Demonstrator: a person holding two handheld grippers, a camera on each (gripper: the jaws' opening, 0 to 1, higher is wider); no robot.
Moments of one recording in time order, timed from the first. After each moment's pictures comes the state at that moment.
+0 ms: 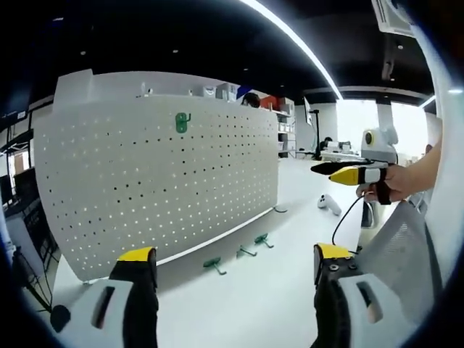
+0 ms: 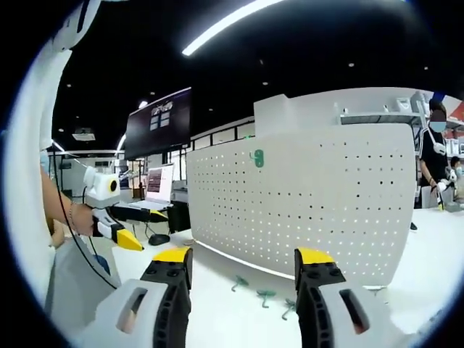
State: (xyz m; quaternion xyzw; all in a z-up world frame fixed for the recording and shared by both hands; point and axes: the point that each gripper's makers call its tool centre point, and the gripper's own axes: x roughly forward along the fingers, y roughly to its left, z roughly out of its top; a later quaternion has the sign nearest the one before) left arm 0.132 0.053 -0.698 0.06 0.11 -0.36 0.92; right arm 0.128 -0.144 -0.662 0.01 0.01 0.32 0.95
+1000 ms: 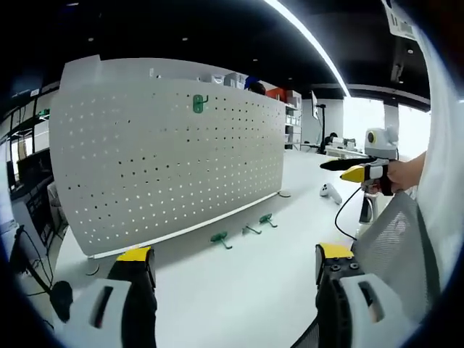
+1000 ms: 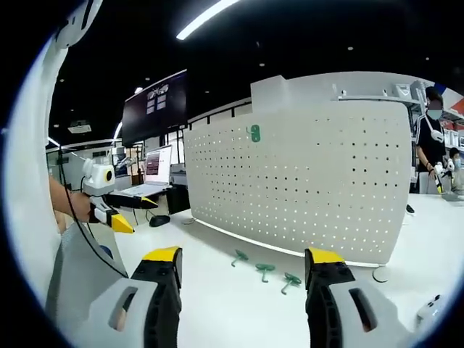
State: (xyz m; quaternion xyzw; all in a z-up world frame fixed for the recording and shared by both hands) left arm 0.118 0.087 -0.726 0.05 0.15 -0.35 0.93; right arm 0.117 -0.155 -0.696 0.00 0.08 0.32 0.94
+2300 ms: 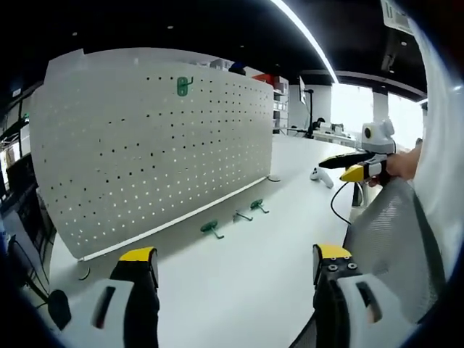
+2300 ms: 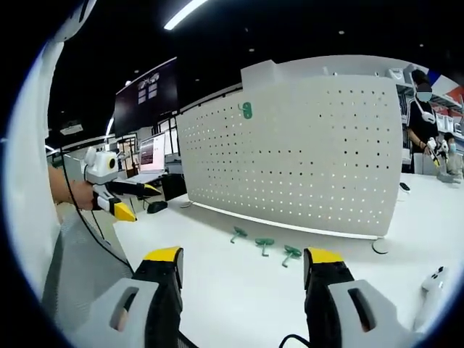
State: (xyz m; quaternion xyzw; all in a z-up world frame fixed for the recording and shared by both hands) left arm 0.129 0.077 -0.746 0.09 0.19 -0.40 0.89; right arm 0.103 -0.163 -0.730 0.02 0.13 0.30 0.94
